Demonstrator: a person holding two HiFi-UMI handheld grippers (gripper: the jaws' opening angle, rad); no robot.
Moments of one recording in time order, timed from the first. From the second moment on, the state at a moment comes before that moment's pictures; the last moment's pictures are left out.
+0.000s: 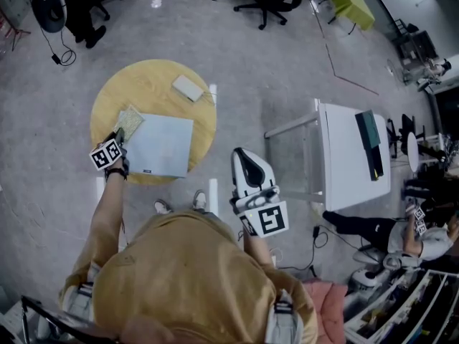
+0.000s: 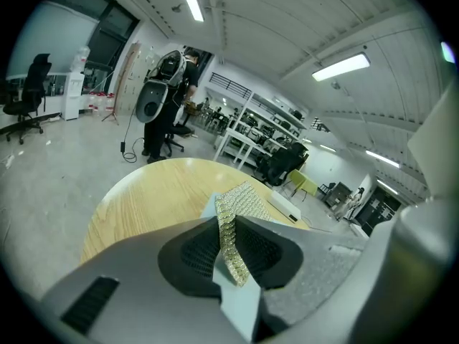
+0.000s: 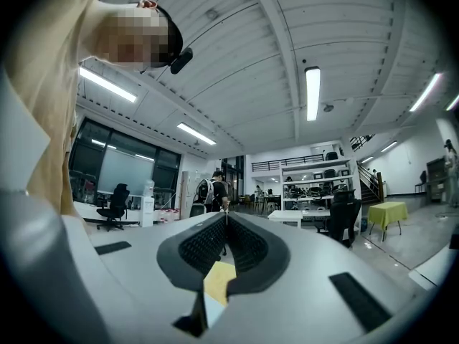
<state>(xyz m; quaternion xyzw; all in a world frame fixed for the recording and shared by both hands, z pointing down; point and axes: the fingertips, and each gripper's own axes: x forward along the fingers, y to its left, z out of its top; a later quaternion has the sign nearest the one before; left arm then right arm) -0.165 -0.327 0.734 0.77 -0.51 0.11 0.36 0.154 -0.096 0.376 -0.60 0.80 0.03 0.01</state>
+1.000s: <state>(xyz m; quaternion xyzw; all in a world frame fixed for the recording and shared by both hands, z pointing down) -0.215 -0.343 0.717 0.76 -0.54 0.05 0.35 0.150 -0.085 0.376 -0.62 0.79 0.03 0.00</state>
